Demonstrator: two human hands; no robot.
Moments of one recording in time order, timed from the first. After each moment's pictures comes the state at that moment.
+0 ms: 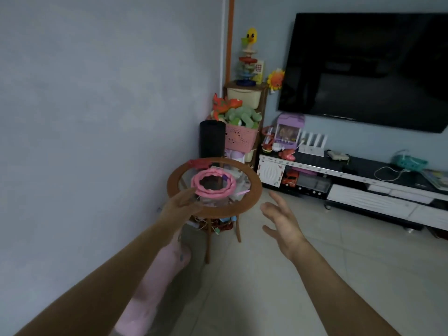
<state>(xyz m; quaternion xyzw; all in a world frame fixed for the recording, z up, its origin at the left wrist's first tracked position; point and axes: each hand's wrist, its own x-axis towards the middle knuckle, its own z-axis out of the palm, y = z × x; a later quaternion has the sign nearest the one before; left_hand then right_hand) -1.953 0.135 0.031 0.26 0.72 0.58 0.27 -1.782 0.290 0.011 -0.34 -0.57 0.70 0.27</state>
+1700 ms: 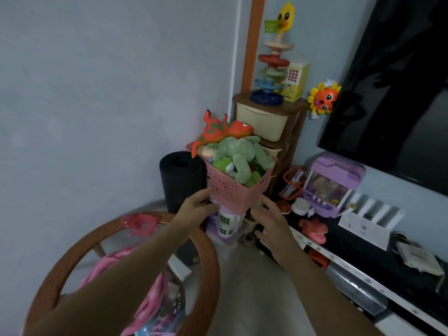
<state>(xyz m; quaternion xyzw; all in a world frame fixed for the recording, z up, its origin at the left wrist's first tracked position) -2.222 0.811 -0.001 0.15 0.73 0.63 0.23 -2.110 0.968 -0.005 -0.20 -0.66 0.72 0.11</state>
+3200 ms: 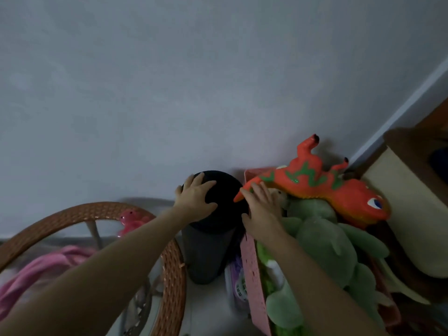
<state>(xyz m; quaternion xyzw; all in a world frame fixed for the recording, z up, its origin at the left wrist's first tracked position) -2.566 0.897 -0.094 -0.09 0.97 0.23 0.08 -2.584 1.083 -0.083 0.23 -0.97 0.12 -0.04</state>
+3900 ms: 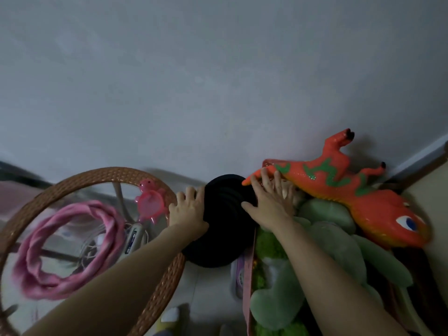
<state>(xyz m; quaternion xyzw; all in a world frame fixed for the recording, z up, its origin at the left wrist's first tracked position) -2.507 0.943 -0.125 -0.25 0.95 0.14 0.09 -2.627 1.100 -0.110 0.29 -0.95 0.01 -0.14</state>
